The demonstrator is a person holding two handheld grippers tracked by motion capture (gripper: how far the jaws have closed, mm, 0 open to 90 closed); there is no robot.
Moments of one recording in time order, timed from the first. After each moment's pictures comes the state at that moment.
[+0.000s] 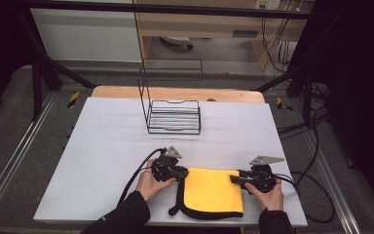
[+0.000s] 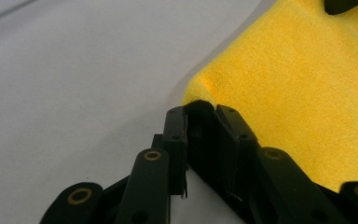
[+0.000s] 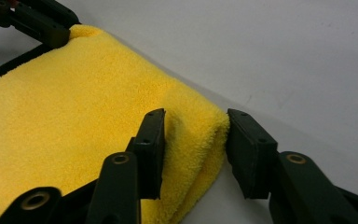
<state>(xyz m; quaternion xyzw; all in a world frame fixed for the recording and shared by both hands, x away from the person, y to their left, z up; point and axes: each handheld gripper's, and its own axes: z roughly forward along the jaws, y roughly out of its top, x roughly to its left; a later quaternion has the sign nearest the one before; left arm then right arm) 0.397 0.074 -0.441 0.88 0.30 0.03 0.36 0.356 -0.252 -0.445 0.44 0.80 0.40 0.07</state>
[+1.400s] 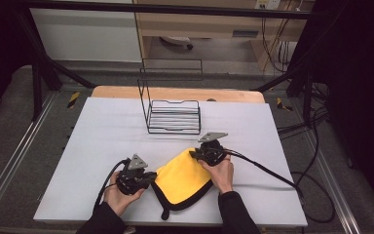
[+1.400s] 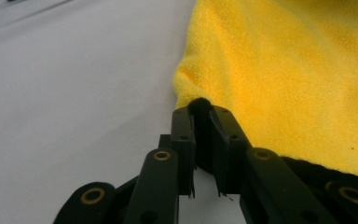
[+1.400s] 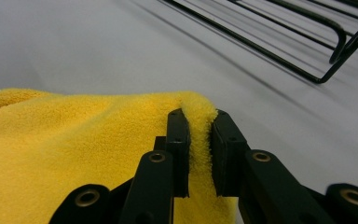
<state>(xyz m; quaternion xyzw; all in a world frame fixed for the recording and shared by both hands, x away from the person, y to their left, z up) 0.349 0.160 -0.430 0.84 0.39 0.11 0.36 0.433 -0.116 -0.434 0.37 0.83 0.40 0.12</state>
